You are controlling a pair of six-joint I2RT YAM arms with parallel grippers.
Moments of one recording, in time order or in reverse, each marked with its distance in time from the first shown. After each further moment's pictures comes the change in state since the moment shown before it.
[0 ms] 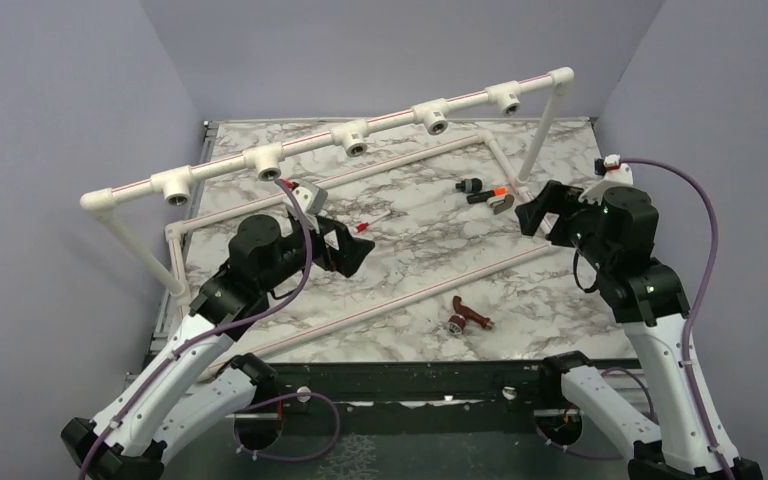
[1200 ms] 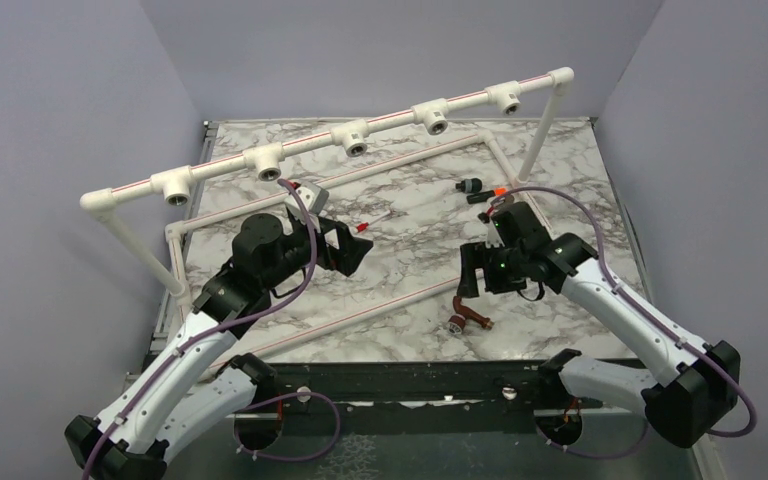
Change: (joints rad) left arm 0.023 0.018 -0.023 0.019 0.001 0.026; right arm 0.328 0.301 -0.134 -0.217 -0.198 -0.003
